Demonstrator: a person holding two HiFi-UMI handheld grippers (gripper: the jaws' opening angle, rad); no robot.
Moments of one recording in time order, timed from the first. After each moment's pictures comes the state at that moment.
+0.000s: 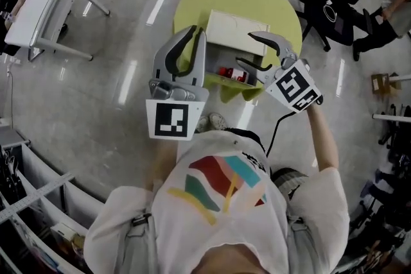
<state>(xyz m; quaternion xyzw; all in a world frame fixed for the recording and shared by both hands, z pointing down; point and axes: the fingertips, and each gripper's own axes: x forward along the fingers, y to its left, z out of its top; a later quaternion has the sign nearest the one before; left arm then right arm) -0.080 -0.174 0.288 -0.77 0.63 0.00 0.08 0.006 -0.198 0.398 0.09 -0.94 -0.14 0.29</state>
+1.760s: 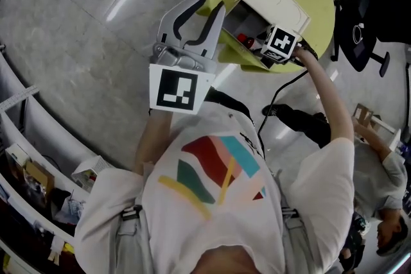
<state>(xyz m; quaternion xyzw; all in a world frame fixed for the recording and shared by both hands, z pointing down) -0.142 -0.151 0.374 -0.69 0.72 -0.04 -0.01 0.044 -0.196 0.670 -0.23 -0.70 -0.01 0.67</state>
